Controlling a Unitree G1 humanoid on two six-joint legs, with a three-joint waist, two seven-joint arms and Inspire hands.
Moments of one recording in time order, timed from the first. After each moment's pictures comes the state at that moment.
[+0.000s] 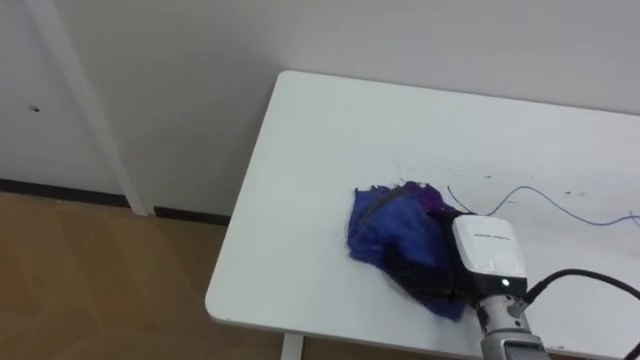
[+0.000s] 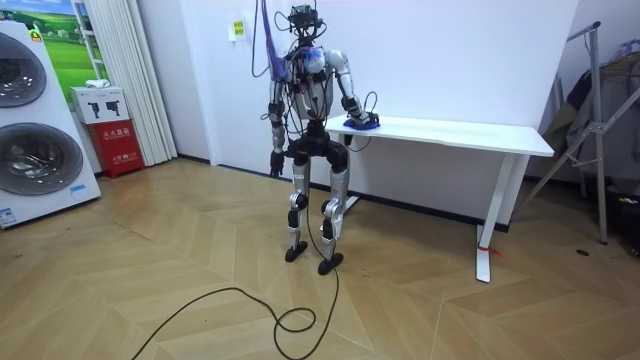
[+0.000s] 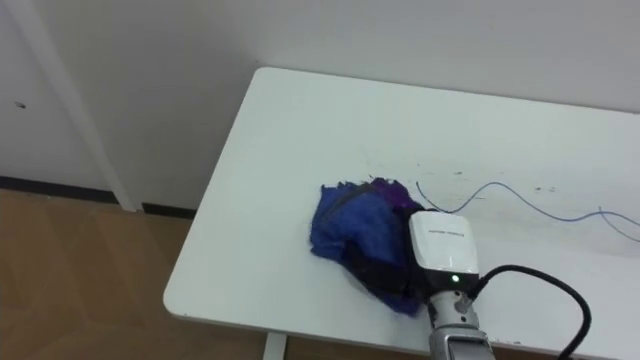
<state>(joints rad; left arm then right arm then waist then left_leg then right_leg) 0.27 0.21 0.00 0.99 0.39 0.15 0.13 0.14 -0.29 0.26 0.34 -1.10 0.07 -0.45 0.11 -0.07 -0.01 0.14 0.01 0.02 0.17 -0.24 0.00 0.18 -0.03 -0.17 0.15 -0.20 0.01</state>
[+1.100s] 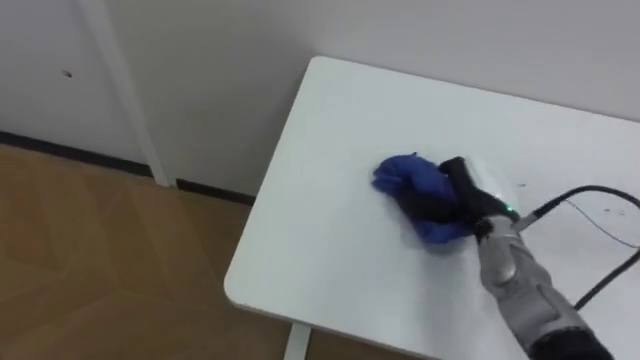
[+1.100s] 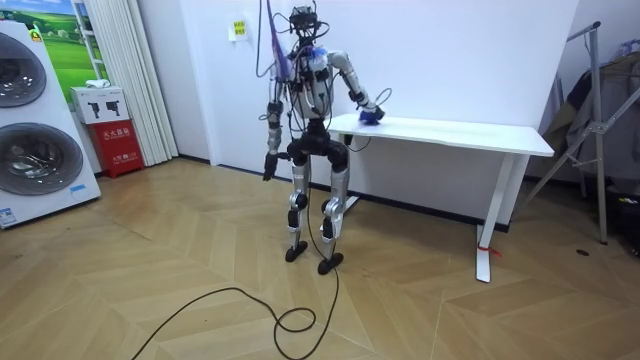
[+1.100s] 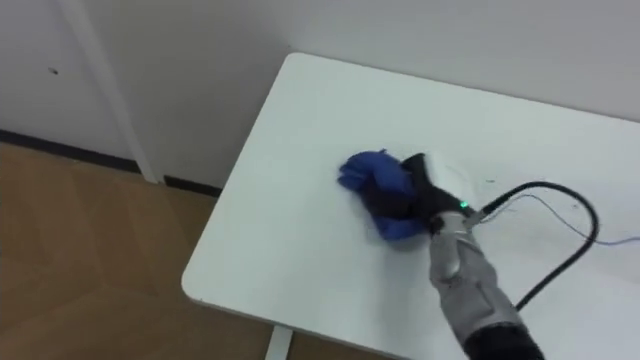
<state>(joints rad) 0.33 0.23 0.09 0.90 0.40 0.15 0.11 -0.35 -0.41 0.08 0.79 -0.42 0.08 -0.22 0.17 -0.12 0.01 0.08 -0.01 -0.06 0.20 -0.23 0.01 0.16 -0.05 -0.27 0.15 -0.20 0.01</state>
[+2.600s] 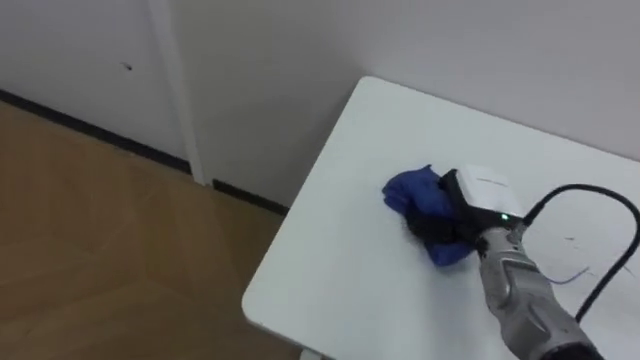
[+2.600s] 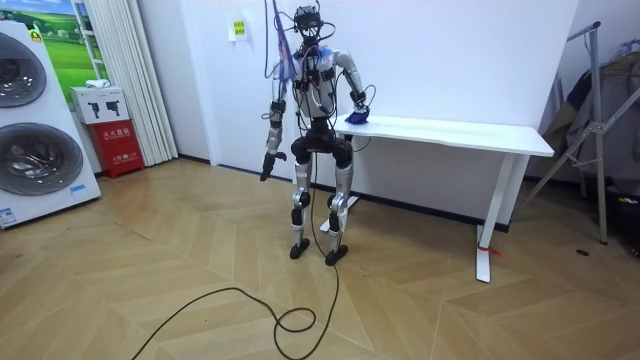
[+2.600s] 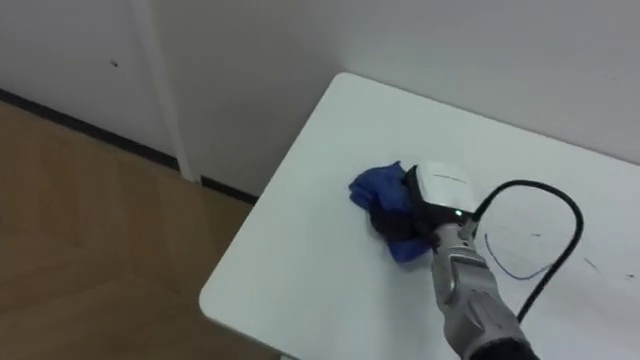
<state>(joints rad) 0.33 0.24 0.07 0.92 0.37 0.18 0.15 -0.12 -0.35 0.23 0.63 -0.83 0.05 -0.36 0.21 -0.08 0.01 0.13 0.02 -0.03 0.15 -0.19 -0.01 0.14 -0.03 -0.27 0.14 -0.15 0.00</state>
